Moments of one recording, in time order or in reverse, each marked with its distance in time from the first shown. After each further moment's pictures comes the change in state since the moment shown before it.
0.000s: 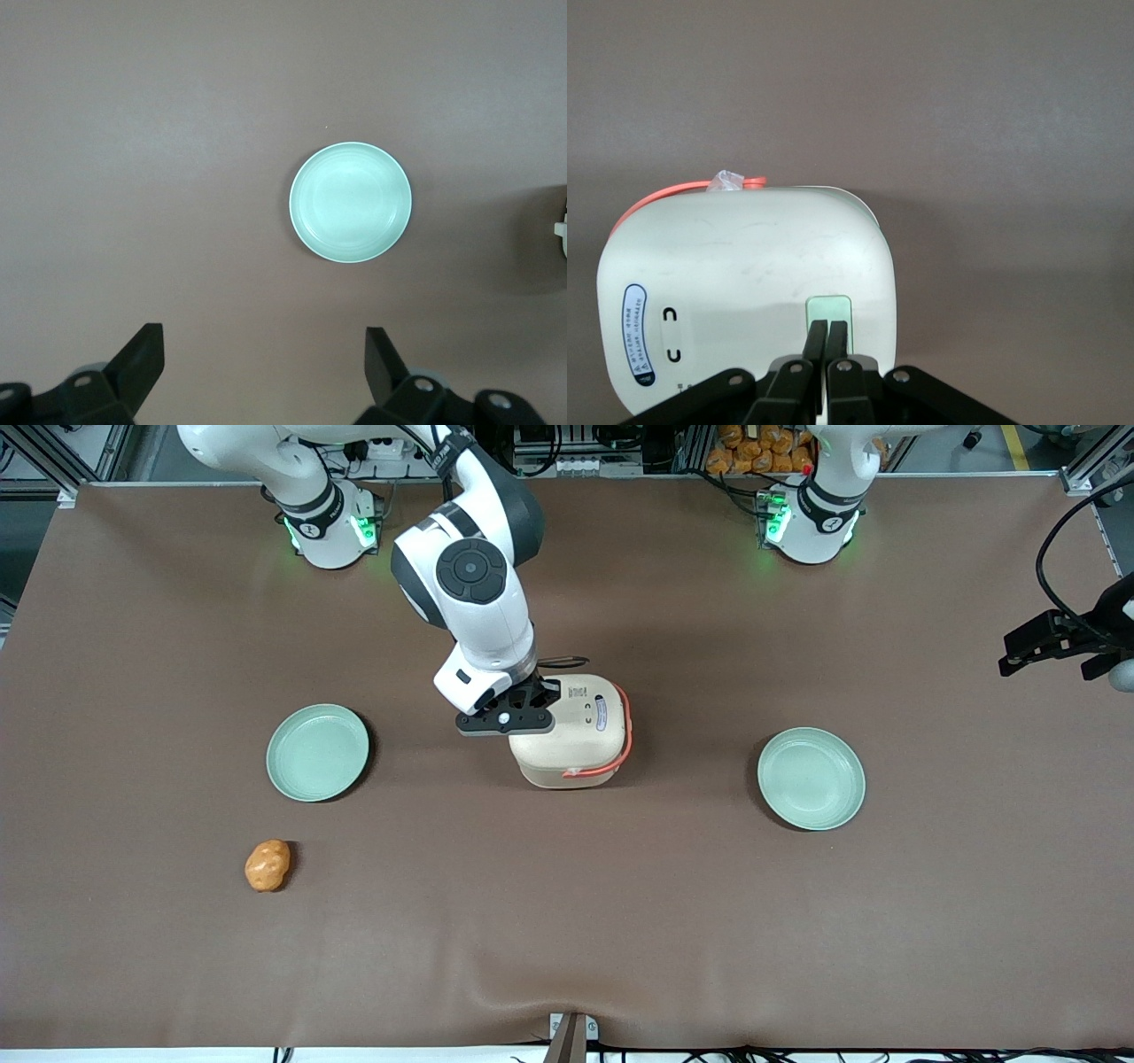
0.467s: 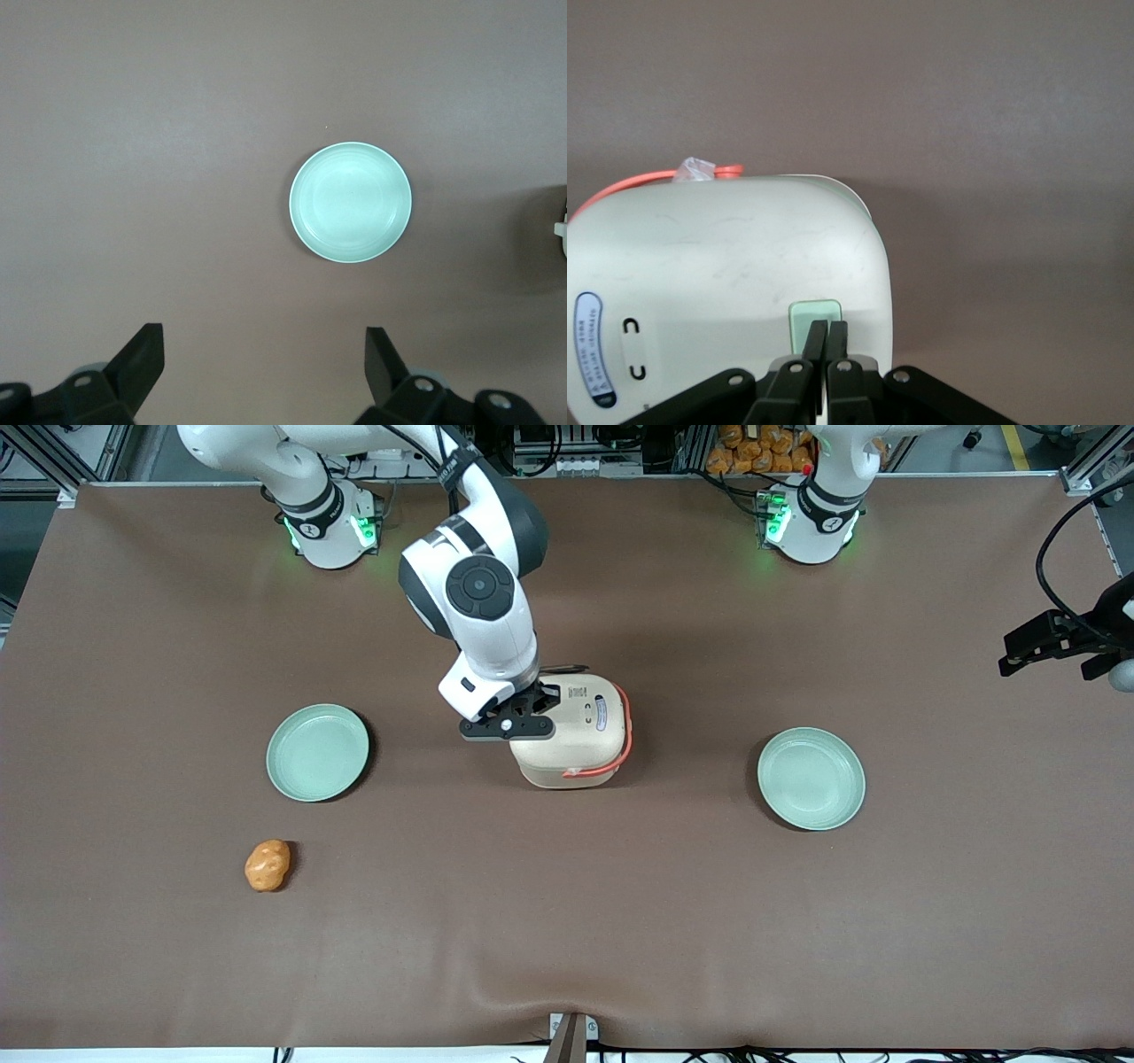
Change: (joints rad) arm 0.004 0.038 0.001 -0.001 0.003 -0.006 0.018
